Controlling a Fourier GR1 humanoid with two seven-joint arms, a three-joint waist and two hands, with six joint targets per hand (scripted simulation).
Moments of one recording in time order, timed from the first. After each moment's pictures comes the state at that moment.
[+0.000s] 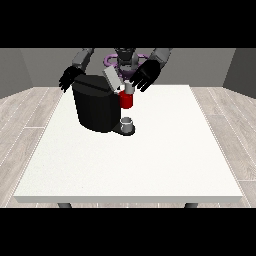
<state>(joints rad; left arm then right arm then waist) -1.16 0.45 0.11 -0.63 -0.62 -0.14 -0.11 -0.32 -0.04 -0.04 -1.35 -0.02 -0.15 -0.07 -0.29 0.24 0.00</state>
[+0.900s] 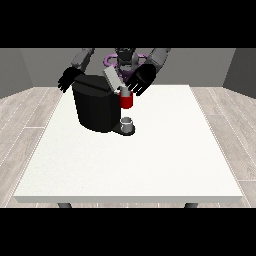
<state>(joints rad) -1.17 0.42 0.11 -0.61 -0.64 -0.13 -0.12 -0.33 -0.04 -0.05 -1.36 -0.04 -0.17 -0.07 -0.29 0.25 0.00</state>
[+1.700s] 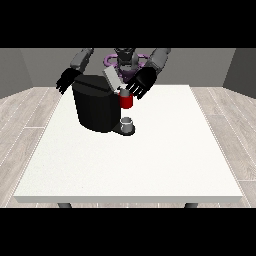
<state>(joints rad) -1.17 0.42 0.11 -0.61 -0.66 -0.14 -0.12 -0.32 -0.06 -0.07 -1.35 -0.05 -0.15 -0.08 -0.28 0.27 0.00</state>
